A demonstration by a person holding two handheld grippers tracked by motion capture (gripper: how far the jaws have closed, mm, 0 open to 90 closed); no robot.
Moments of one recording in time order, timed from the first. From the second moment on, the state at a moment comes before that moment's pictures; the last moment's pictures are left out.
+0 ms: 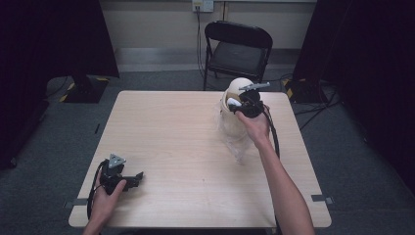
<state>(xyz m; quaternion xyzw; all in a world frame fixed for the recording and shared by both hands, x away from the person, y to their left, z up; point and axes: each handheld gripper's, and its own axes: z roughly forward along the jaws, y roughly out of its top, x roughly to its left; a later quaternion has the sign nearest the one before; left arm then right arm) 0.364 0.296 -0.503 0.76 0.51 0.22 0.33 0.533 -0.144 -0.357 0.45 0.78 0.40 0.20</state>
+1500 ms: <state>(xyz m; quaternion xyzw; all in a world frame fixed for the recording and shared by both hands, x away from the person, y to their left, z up) 0.364 0.296 -0.503 0.76 0.51 0.22 0.33 0.563 -0.130 -0.375 0.52 0.76 0.32 0.23</state>
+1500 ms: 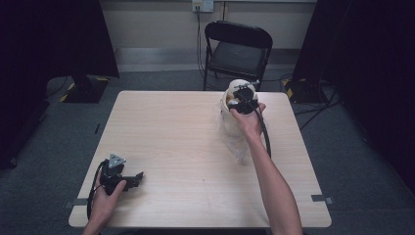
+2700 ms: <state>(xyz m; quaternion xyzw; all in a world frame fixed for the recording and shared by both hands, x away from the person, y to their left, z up) 0.364 0.296 -0.503 0.76 0.51 0.22 0.33 0.557 -0.138 -0.372 0.59 0.70 0.36 0.19</state>
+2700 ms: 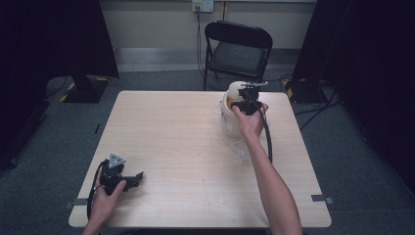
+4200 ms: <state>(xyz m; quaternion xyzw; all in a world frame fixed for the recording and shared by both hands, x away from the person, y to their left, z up) 0.364 0.296 -0.503 0.76 0.51 0.22 0.33 0.465 -0.160 -0.357 0.51 0.73 0.41 0.21</state>
